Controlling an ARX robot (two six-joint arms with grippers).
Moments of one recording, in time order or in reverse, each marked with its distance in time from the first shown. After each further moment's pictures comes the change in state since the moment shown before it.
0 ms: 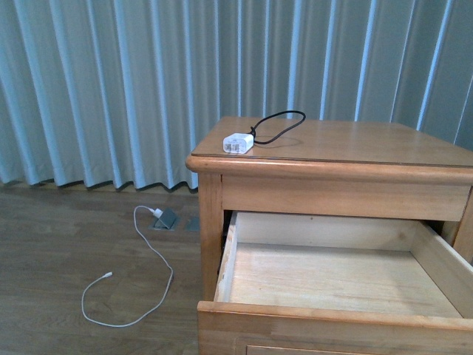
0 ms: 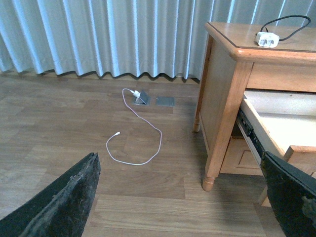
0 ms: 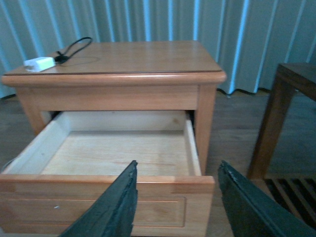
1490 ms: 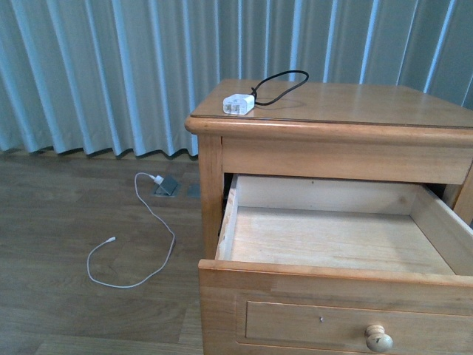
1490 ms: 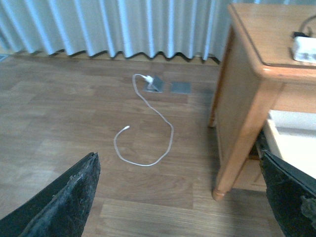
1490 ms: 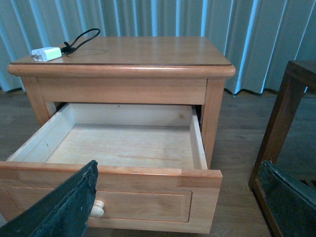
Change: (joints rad) left arm -0.228 1.045 0.472 0.426 -0.303 -0.014; right arm 0.041 -0.054 -0.054 0.003 0.014 -0.013
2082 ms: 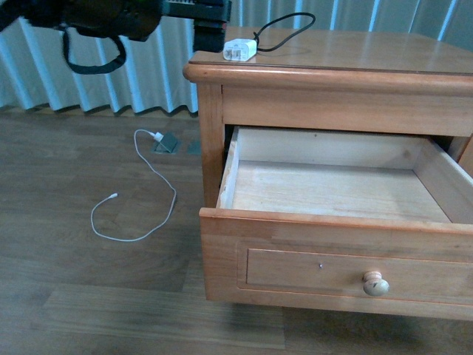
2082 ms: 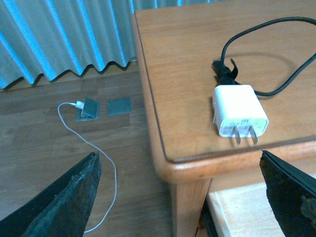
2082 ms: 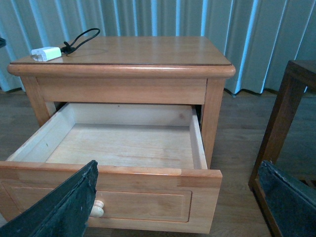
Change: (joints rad) left arm -0.096 0.859 0.841 -0.007 0.178 0.085; right arm 0.000 0.000 0.000 0.000 0.000 0.000
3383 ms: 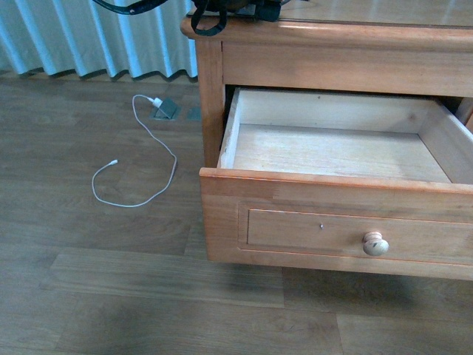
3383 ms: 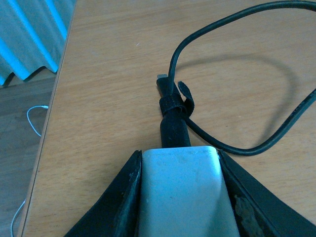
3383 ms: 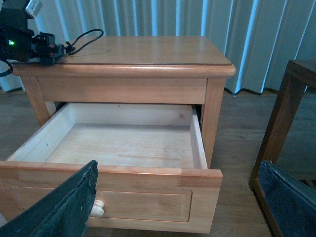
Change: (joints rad) left arm -0.089 0.433 0.615 -0.257 -0.077 -0.003; right arm 0.000 0.000 0.000 0.000 0.000 0.000
